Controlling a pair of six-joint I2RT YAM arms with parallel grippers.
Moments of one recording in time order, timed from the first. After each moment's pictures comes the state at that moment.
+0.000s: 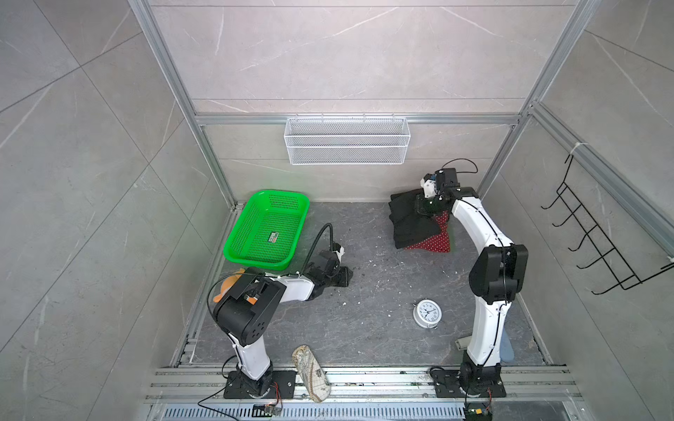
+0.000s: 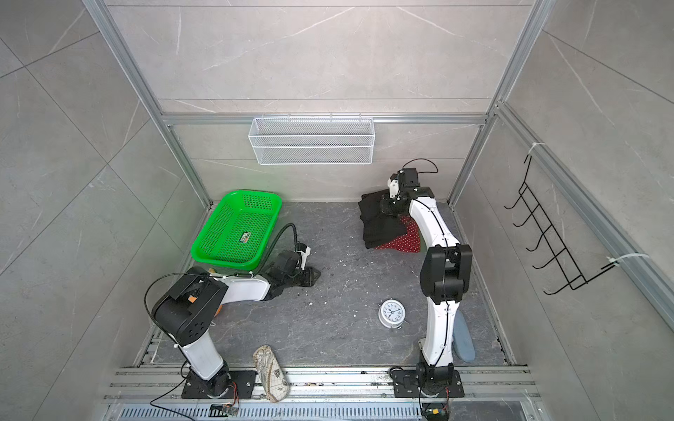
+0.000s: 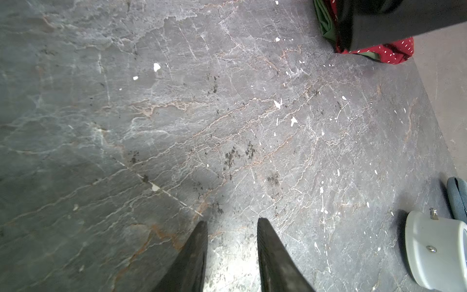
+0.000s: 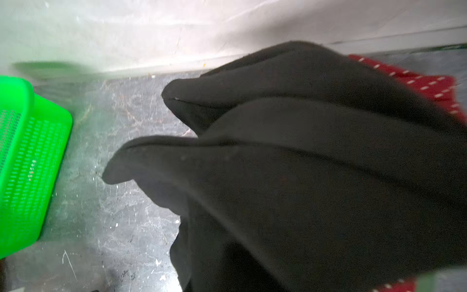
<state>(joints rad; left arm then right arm) -0.61 1.77 0.79 0.24 0.19 -0.47 0.06 2.11 2.03 -0.82 -0.27 0.14</state>
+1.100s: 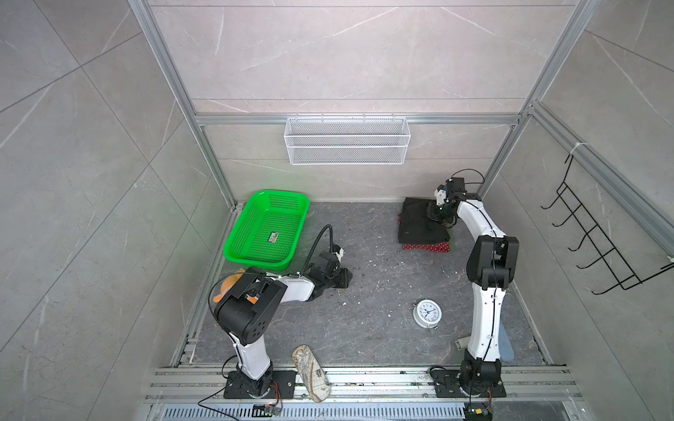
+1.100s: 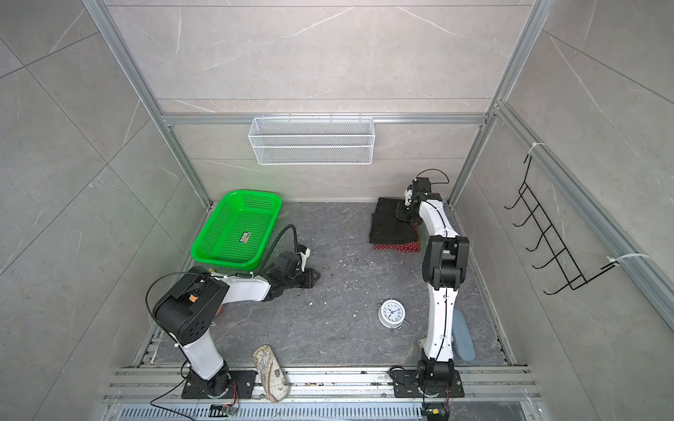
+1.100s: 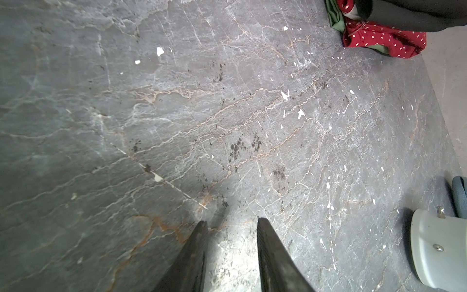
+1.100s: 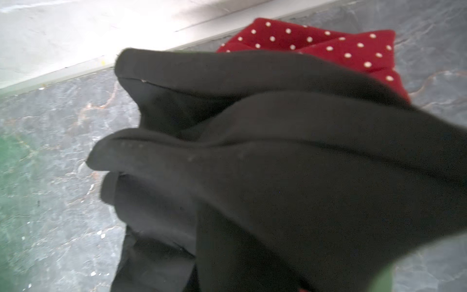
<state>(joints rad) -0.62 1.78 0.79 0.23 0.19 -0.48 -0.07 2.36 2.14 -0.82 -0.21 0.13</state>
